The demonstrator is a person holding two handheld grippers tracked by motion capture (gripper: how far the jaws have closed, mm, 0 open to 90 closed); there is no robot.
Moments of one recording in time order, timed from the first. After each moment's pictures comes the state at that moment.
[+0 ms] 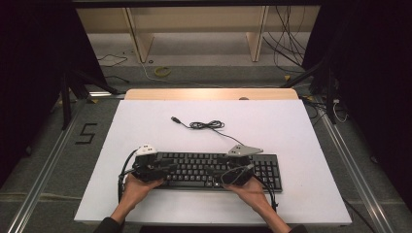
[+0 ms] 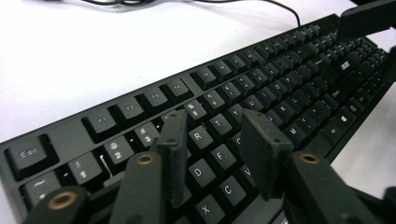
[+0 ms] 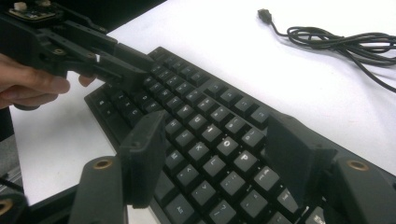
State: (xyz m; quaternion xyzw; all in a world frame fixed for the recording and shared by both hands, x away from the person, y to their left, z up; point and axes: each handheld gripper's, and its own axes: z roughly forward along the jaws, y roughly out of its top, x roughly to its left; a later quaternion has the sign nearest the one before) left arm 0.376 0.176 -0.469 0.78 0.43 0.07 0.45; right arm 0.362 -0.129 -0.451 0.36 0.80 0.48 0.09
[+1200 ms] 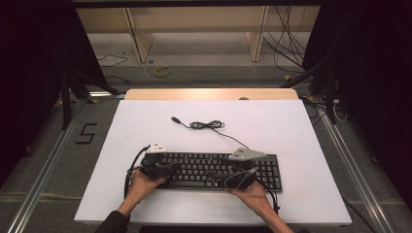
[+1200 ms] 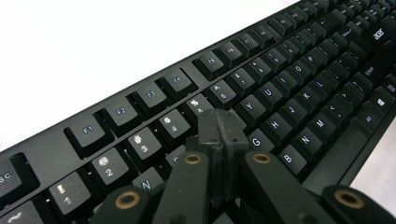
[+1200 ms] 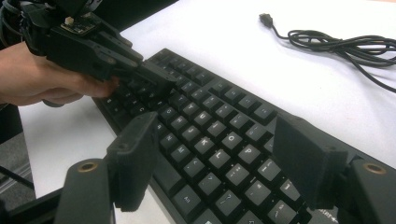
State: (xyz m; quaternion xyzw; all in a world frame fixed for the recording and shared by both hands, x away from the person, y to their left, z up) left arm 0.389 0.161 -0.478 0.82 0.41 0.08 0.40; right arm 0.352 -0.134 -0.449 0.35 0.79 0.49 0.09
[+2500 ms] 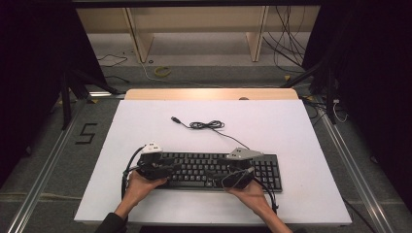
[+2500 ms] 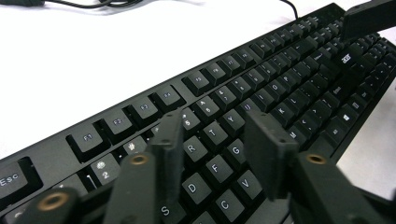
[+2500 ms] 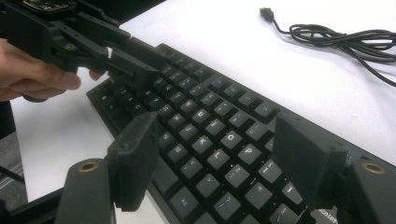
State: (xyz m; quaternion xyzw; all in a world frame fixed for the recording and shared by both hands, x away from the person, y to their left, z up) left arm 0.381 0.168 -0.467 0.79 0.41 0.08 0.44; right arm 0.356 -0.129 -0.454 0.35 0.80 0.48 0.09
